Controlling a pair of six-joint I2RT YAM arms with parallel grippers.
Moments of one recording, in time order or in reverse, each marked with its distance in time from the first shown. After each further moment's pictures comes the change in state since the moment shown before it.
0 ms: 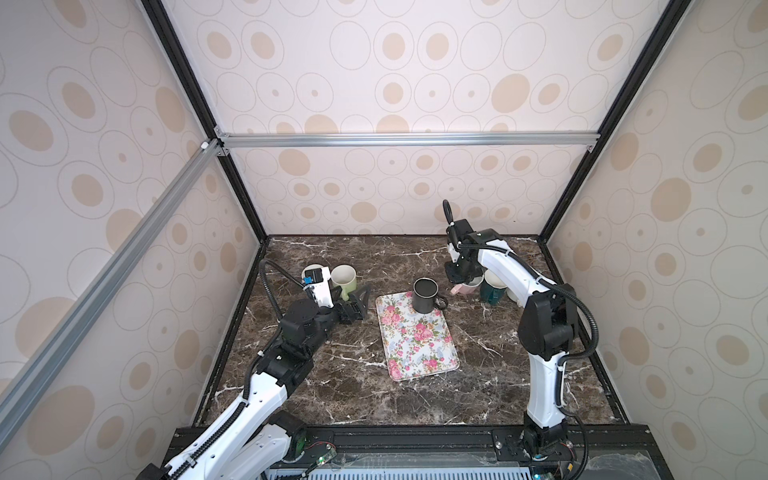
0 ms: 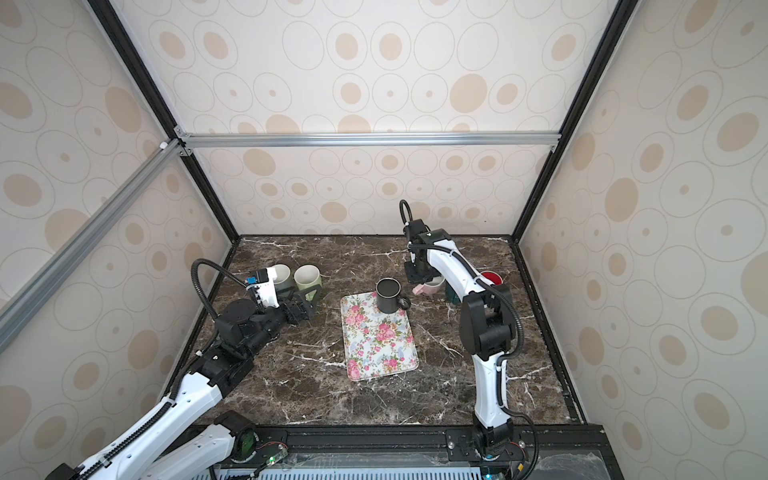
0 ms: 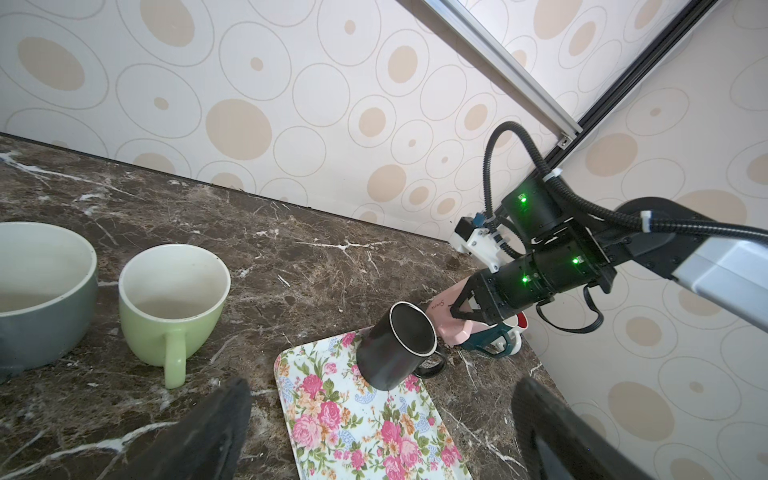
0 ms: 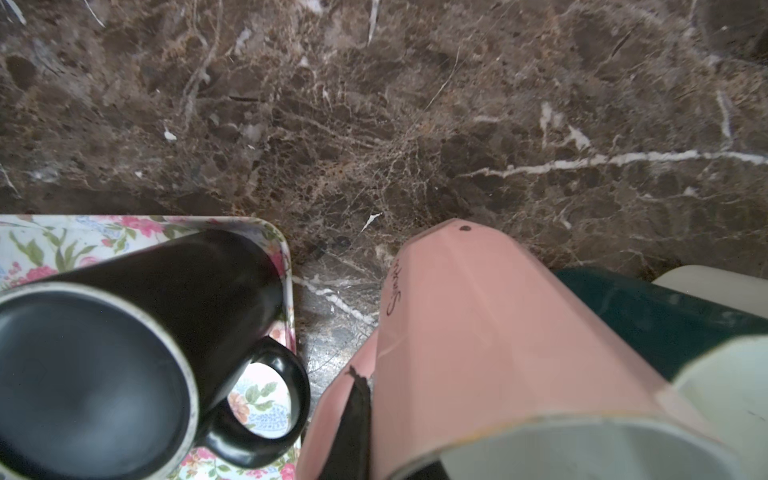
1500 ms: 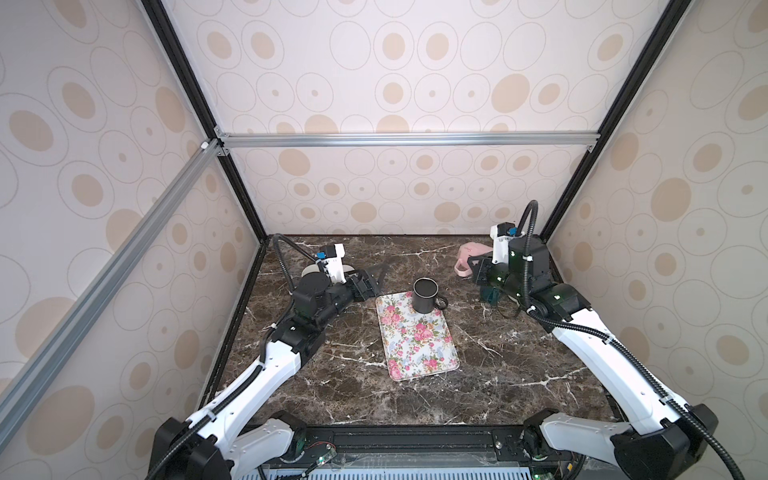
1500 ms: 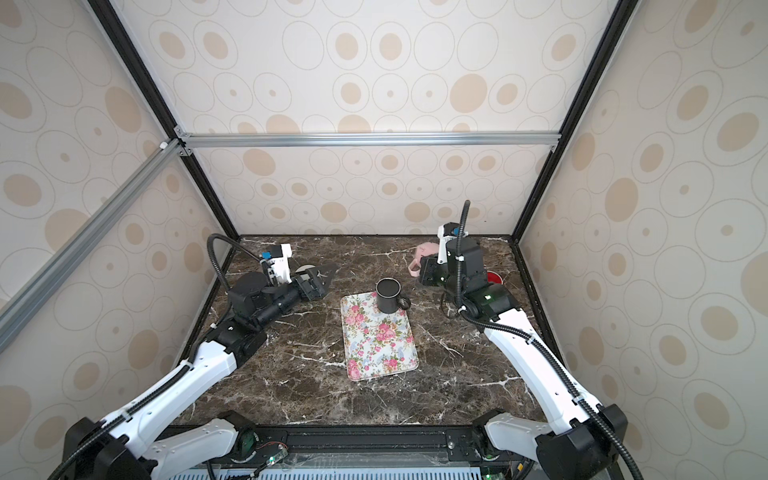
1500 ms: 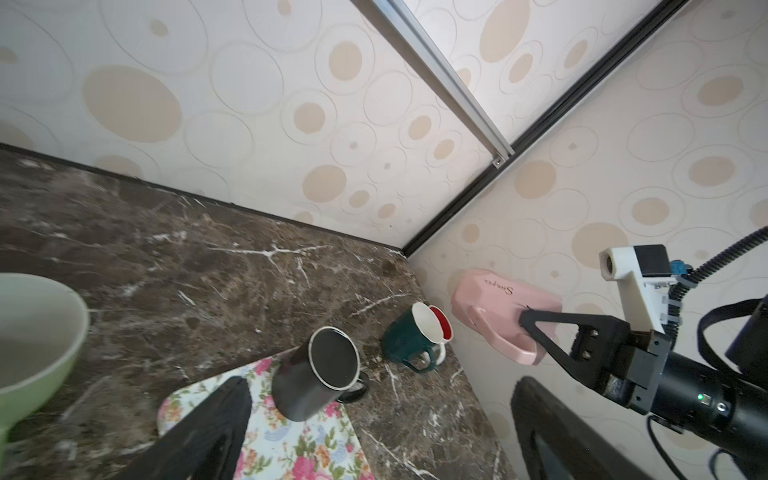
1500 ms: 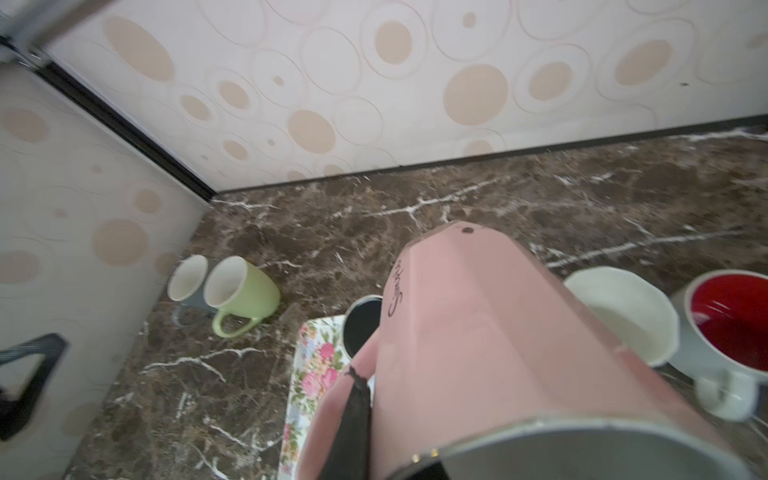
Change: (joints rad) left arm 0.000 0.195 0.197 0.043 0.116 -0.106; right arm 0.049 -0.882 -0.651 0.505 -0.026 0.254
